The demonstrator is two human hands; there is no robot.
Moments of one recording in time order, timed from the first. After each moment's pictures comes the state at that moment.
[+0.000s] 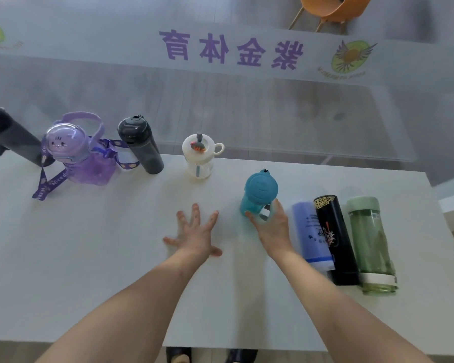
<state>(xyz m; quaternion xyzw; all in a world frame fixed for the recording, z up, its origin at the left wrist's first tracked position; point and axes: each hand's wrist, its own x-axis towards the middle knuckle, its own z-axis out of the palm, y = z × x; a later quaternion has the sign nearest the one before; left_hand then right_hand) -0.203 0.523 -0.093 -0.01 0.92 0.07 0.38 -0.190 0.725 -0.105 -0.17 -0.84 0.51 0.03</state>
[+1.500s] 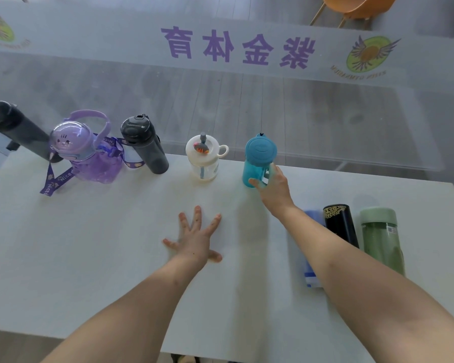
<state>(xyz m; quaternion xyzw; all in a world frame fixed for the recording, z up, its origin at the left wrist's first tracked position) -0.204 0.524 -0.097 -0.03 0.92 0.08 0.39 -0.303 0.743 -0.093 -0.08 -0.87 0.49 -0.01</state>
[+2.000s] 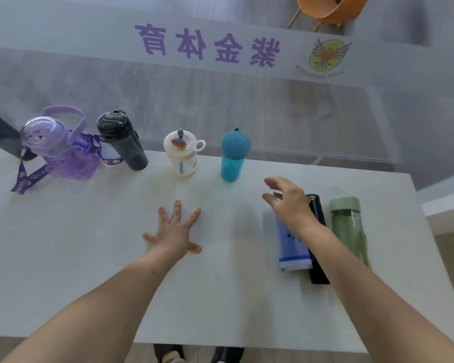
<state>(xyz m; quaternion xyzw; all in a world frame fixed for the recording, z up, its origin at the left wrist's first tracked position) -0.201 0.525 -0.087 -0.03 0.92 0.09 0.39 -0.214 0.817 -0.036 -0.02 -0.92 0.39 -0.03</state>
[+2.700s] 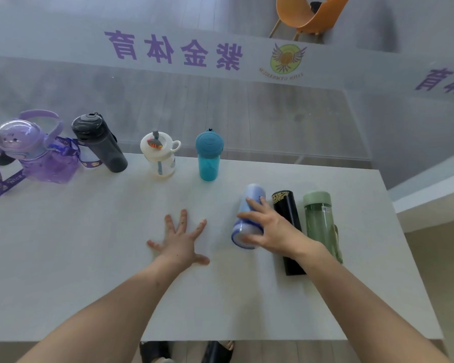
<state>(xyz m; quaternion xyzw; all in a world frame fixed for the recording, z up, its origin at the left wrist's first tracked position) -0.162 0.587 -0.086 0.03 0.92 0.07 0.39 -0.153 0.854 -0.042 0.10 -0.92 0.31 -0.20</state>
